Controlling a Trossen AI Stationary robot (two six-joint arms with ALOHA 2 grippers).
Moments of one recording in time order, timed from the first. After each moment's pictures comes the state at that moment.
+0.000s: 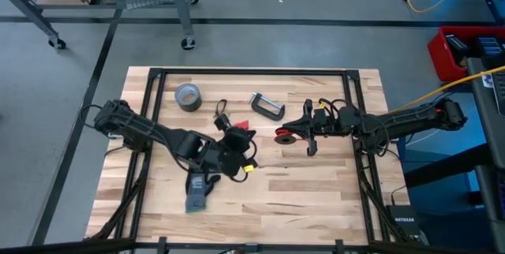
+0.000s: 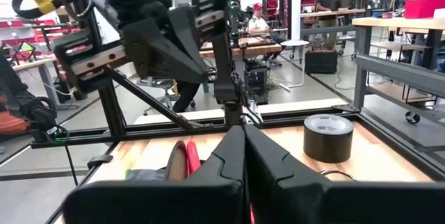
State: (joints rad) left arm -0.38 1.70 1.59 -0.60 -0.97 -0.43; right arm 0.07 0.97 0.46 0.56 0.04 0.10
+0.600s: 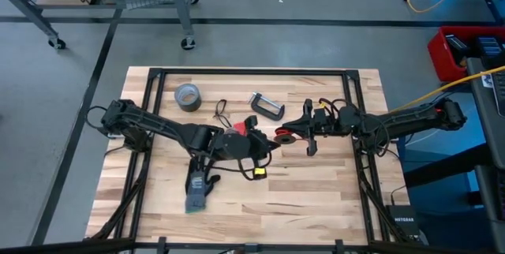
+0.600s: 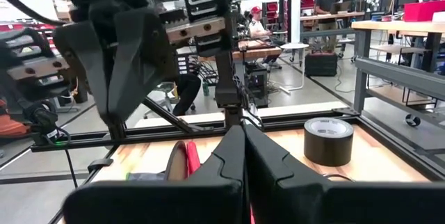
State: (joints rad) left arm -0.27 1.76 1.59 -0.23 -0.51 -0.06; right arm 0.07 0.97 0.46 0.57 0.04 0.10
